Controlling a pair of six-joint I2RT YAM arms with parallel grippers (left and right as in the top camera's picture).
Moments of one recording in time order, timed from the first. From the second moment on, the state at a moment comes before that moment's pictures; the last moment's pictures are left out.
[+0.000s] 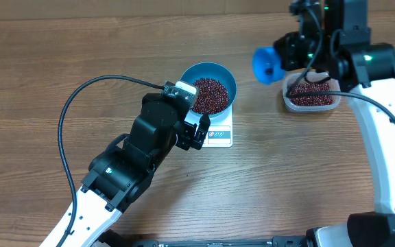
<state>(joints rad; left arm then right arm) -0.63 1.10 1.05 -0.50 -0.15 -0.09 0.12 1.62 1.76 -0.95 -0.28 0.01</state>
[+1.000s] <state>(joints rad) -0.63 1.10 1.05 -0.50 -0.15 -0.09 0.11 1.62 1.76 -1.02 0.35 -0.09</state>
